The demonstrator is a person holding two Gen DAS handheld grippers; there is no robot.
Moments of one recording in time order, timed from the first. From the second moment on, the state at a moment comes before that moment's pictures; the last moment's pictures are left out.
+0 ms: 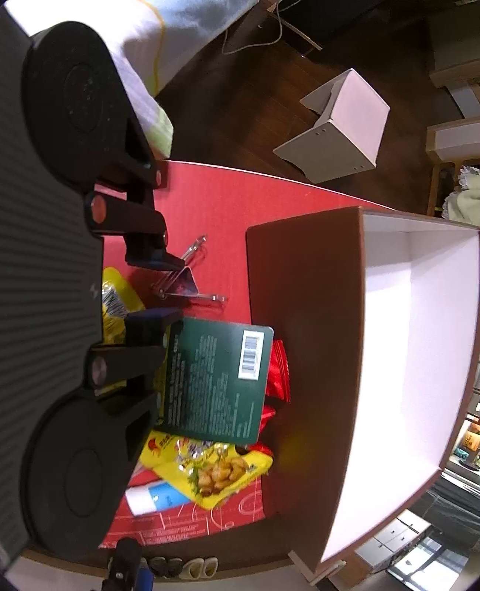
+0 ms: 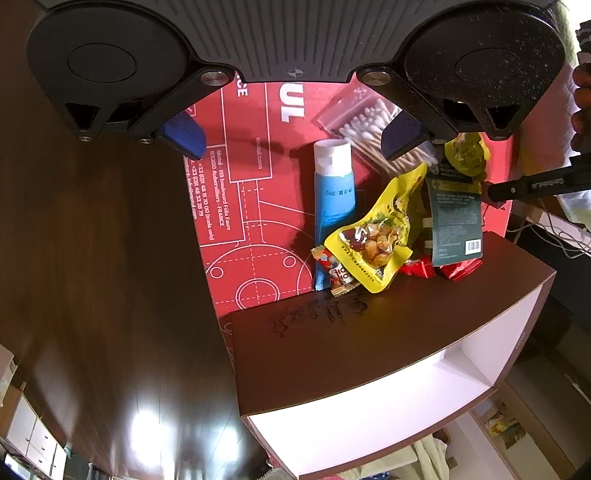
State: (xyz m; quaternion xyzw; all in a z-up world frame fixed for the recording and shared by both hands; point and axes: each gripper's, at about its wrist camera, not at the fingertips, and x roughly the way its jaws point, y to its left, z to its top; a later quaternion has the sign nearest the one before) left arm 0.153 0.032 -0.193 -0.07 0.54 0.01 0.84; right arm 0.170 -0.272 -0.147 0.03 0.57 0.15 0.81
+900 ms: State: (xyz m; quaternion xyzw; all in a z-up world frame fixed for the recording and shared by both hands) left arm 0.154 0.031 -0.211 -0.05 0.54 -0.01 0.84; right arm 0.186 -0.210 -0.189 -0.12 0.53 0.22 0.81
